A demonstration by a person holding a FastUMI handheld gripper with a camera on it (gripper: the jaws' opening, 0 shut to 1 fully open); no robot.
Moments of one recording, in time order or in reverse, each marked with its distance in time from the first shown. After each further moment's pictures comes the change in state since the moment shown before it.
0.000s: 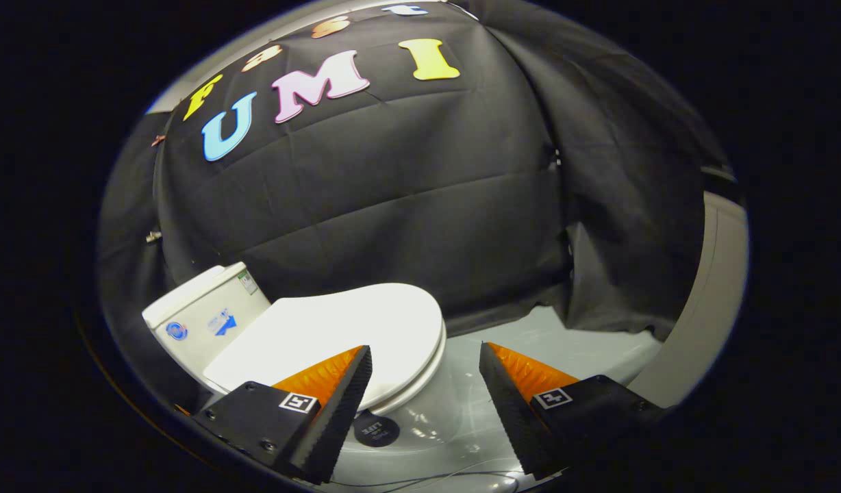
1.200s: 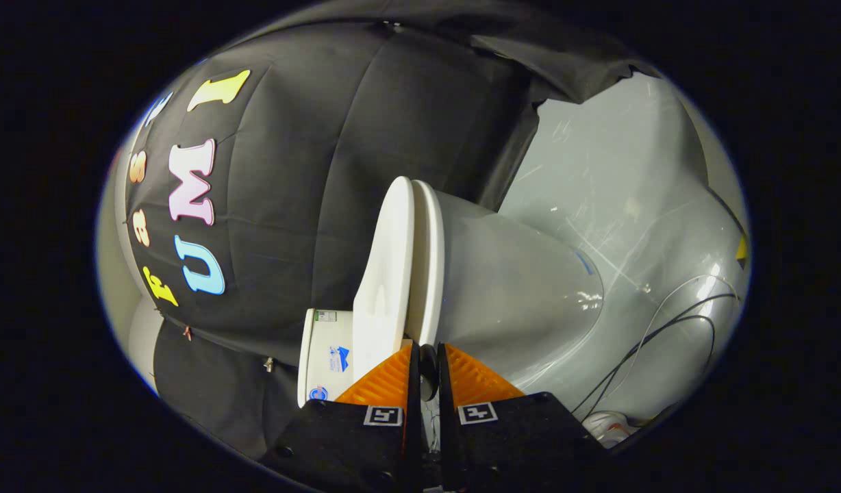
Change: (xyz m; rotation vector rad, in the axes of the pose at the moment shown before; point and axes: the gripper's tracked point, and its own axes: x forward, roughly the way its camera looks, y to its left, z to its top) arm -0.003 0.020 -0.097 0.872 0.380 0.211
